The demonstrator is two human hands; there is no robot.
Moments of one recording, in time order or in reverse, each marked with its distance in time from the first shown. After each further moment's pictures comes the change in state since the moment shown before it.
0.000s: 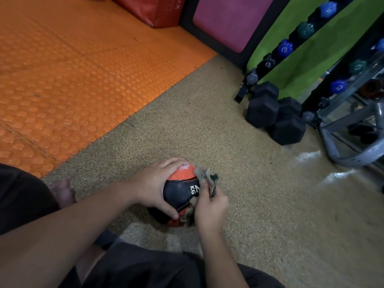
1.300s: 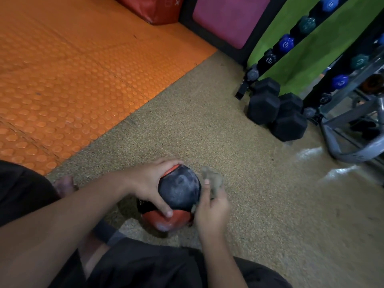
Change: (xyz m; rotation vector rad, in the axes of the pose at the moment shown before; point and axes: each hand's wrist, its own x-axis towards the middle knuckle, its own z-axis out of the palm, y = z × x) left_hand -0.012 -0.003 -0.027 -0.114 -0.211 -0.125; right_hand -0.015 -0.011 -0.009 -0.023 -0.063 -0.081
